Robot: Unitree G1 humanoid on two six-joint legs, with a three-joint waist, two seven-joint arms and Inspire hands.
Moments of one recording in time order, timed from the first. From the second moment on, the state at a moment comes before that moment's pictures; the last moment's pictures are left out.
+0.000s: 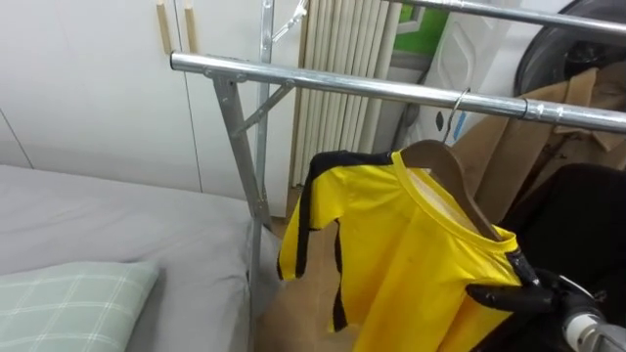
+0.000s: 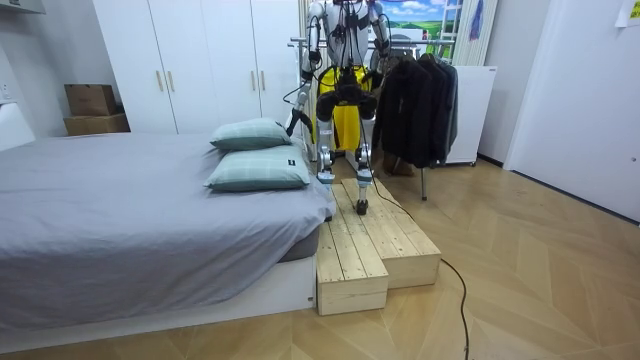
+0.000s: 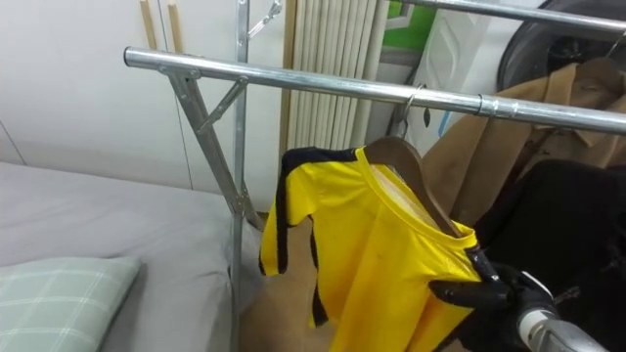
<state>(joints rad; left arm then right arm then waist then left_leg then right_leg) 0.19 0.22 0.19 1.04 0.32 0.14 0.16 -0.38 -0.48 -0.05 1.01 0.47 0.13 0.23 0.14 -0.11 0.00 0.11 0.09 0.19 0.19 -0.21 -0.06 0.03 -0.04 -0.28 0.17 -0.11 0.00</state>
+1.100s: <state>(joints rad) 0.17 0.23 0.19 1.06 0.32 0.13 0.17 -0.44 -0.51 -0.07 0.82 0.15 0.04 0.00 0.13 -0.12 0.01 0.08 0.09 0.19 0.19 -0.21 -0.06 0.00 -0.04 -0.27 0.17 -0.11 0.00</state>
